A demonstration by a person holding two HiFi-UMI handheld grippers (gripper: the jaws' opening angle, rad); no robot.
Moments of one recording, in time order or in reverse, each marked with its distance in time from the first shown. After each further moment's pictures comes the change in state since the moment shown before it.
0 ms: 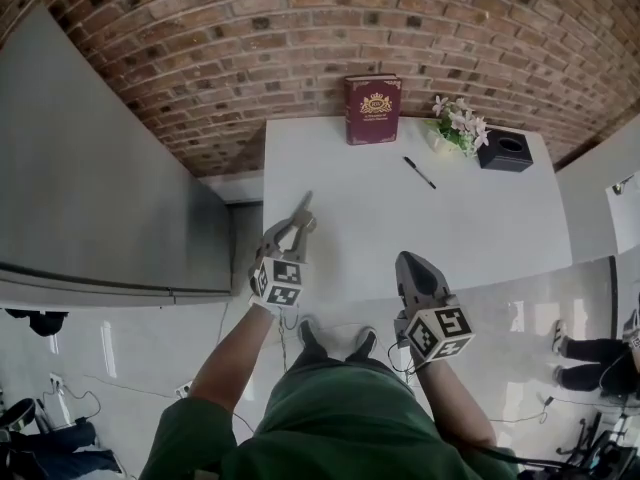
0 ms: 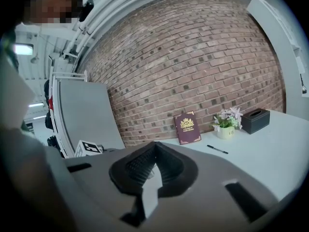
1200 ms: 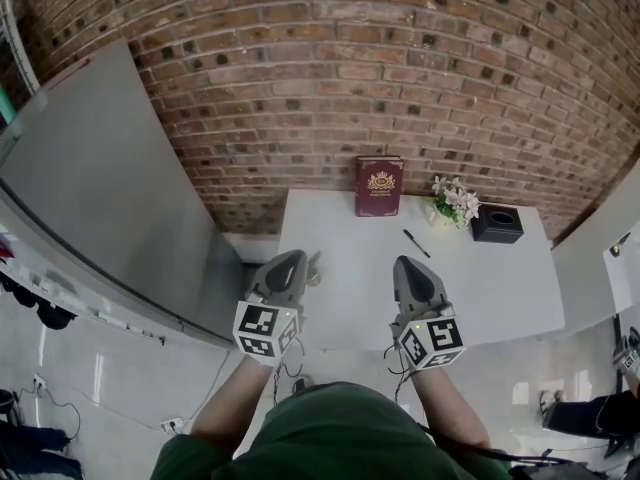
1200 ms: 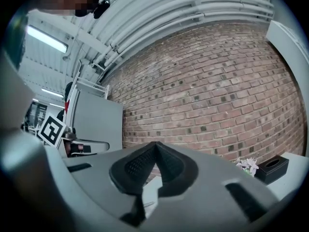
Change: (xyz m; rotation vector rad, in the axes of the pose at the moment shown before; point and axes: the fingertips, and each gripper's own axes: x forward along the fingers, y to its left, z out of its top) left arm -0.152 0.013 0.190 -0.295 -0.442 0.046; right arm -0.012 0.031 0.131 -0.237 -0.315 0.129
